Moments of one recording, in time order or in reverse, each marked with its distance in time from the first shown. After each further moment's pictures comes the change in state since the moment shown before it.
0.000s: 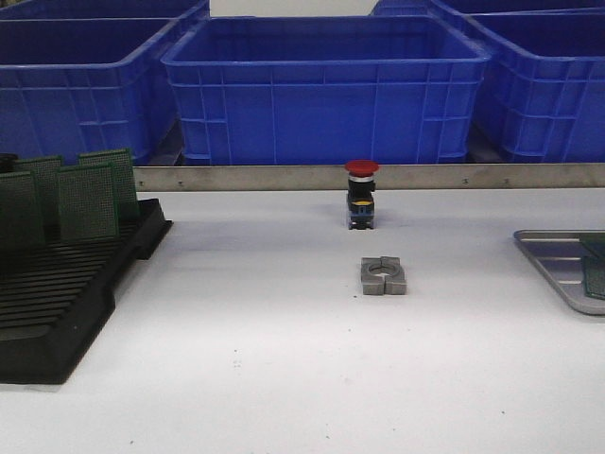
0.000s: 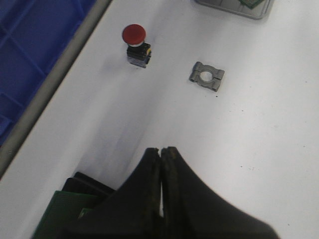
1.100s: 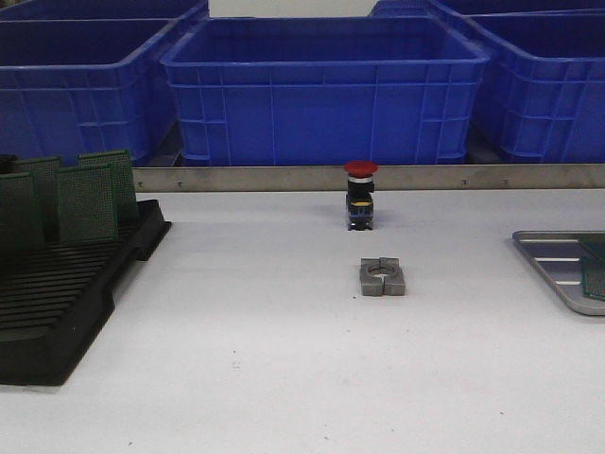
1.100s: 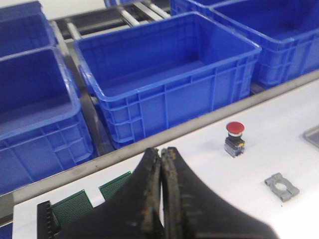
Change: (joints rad) left arm 0.023 -0.926 0.918 -0.266 -0.795 -0.135; right arm 0.244 -1.072 0.419 0.010 -0.374 -0.029
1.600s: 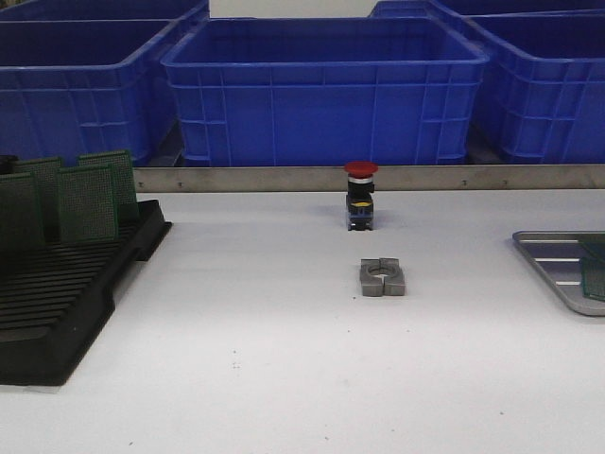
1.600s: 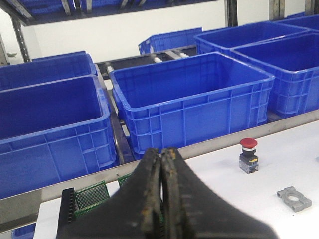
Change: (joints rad) left arm 0.002 -0.493 0.350 -0.040 -0.100 0.002; right arm 0.000 -0.329 0.184 0.000 0.078 -0.004
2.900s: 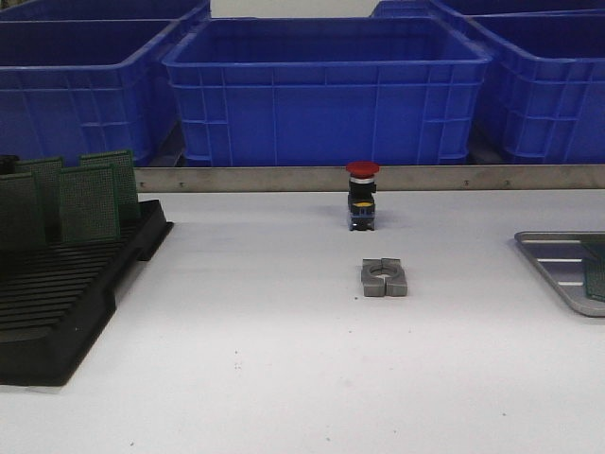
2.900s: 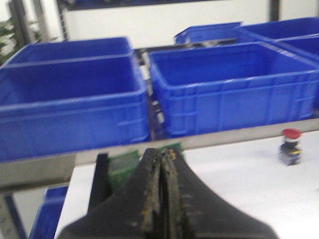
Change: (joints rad) left arm 0.000 -0.050 0.158 0.365 -0.170 -0.405; right arm 0.000 -0.004 0.002 0.000 0.004 0.000
